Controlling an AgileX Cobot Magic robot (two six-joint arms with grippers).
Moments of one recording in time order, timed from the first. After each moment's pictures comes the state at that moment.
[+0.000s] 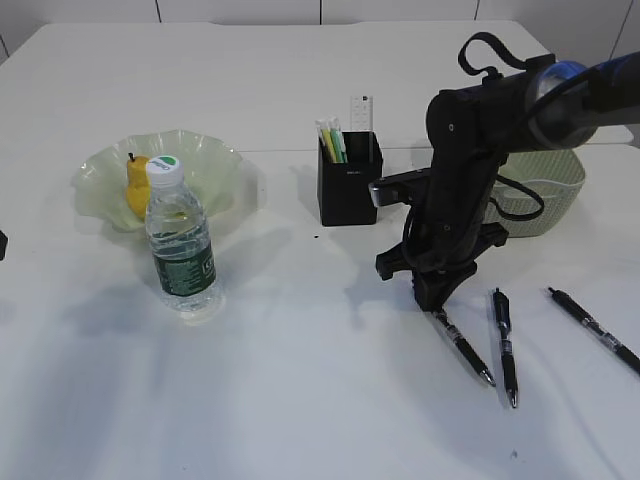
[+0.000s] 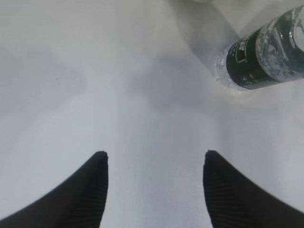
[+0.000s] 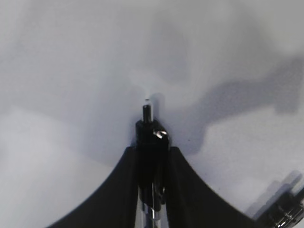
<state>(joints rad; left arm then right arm) 0.01 1.34 -0.90 -0.24 0.77 0.00 0.32 2.21 -1.58 0.02 1.00 -0.01</state>
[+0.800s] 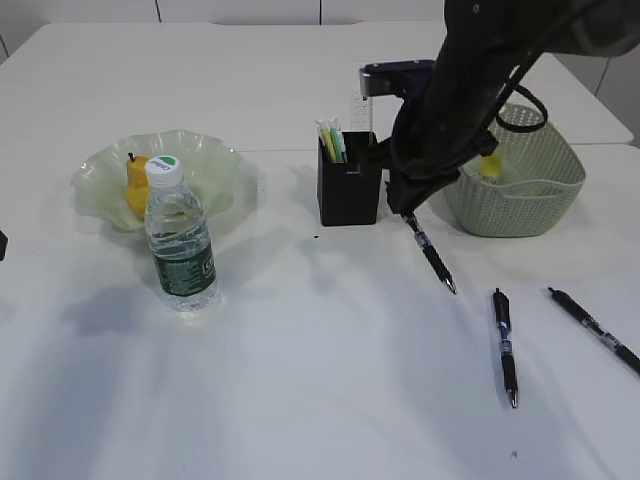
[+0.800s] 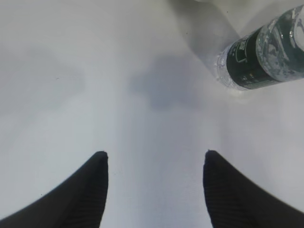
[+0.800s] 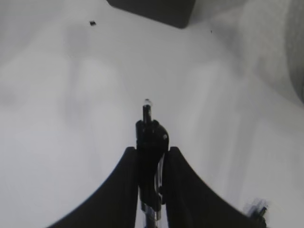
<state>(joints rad) 0.01 1.34 -0.90 -0.24 0.77 0.00 0.32 2.10 -1.77 0.09 1.05 -0.04</state>
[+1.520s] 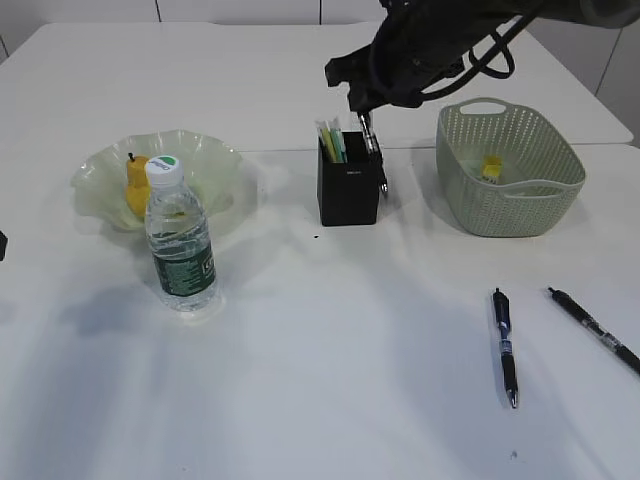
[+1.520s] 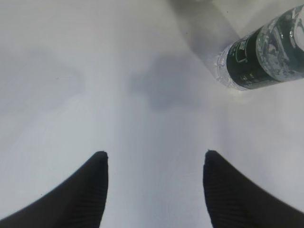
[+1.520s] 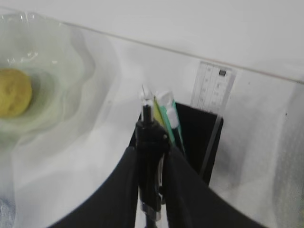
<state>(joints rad) 0.01 1.34 -0.90 -0.24 0.77 0.00 0.32 2.10 -1.86 0.16 0.64 -0.08</state>
